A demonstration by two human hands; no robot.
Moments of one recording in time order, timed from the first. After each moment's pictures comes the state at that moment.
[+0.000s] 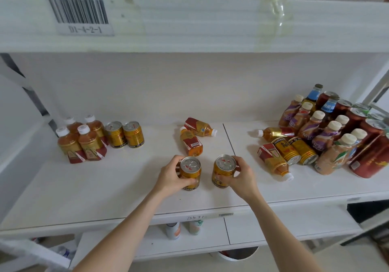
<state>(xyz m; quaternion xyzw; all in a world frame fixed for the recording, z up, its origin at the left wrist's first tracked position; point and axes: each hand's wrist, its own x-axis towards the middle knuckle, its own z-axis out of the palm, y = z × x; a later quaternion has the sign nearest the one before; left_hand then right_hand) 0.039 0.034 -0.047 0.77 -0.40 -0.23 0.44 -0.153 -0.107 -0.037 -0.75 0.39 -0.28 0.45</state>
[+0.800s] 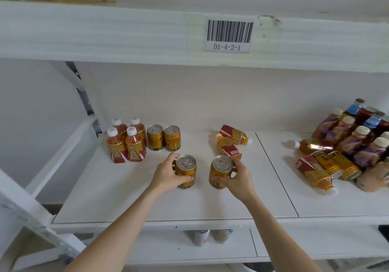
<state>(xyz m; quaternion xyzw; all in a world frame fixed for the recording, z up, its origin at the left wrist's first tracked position) 0.146 0.126 -0.020 0.80 -0.36 -0.20 0.44 -0.035 -0.028 -0.027 -0.77 0.35 -0.26 0.46</state>
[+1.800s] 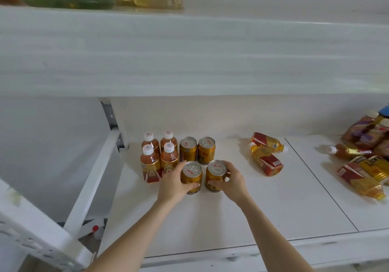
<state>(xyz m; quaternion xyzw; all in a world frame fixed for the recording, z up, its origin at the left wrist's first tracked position) 0.273 0.169 -0.047 0.83 -0.39 -0.13 0.38 0.121 0.032 -0.046 -0.76 0.39 -0.23 0.46</state>
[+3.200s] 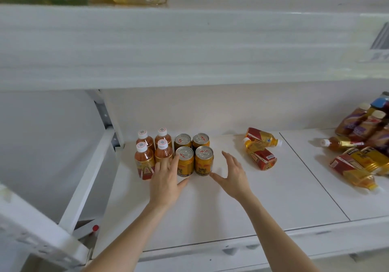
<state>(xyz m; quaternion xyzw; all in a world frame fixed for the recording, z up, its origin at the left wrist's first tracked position) 0.264 0.181 -0.045 0.84 -0.47 0.11 0.25 0.100 0.030 -0.037 -0.86 0.39 -0.19 0.26</state>
